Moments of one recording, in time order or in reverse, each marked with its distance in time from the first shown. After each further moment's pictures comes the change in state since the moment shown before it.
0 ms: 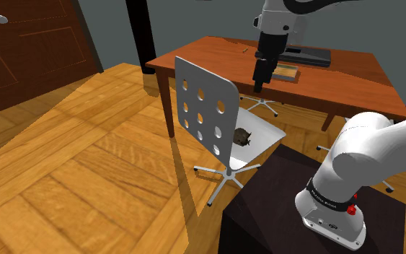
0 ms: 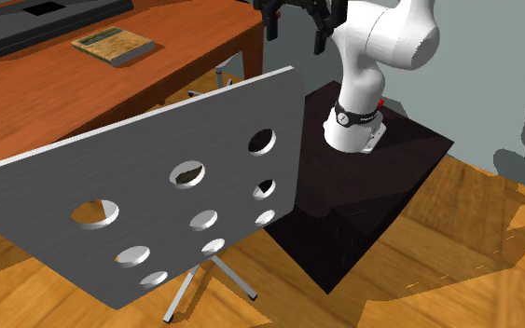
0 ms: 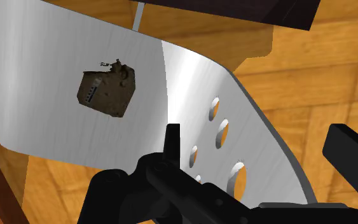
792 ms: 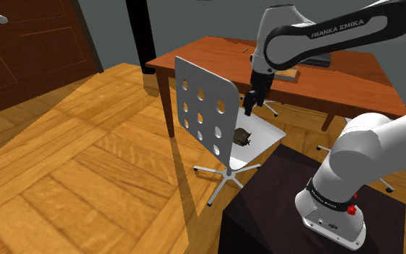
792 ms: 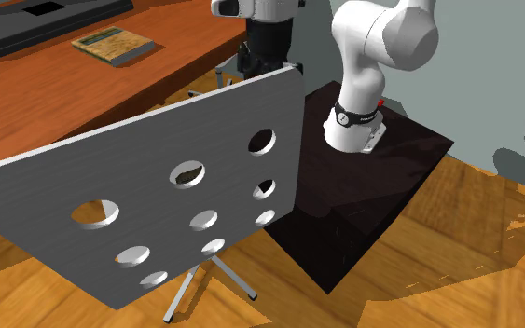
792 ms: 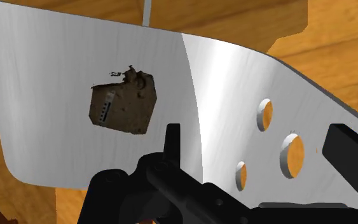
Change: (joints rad) arm -0.071 0.089 -0.021 -0.265 -0.029 0.392 0.066
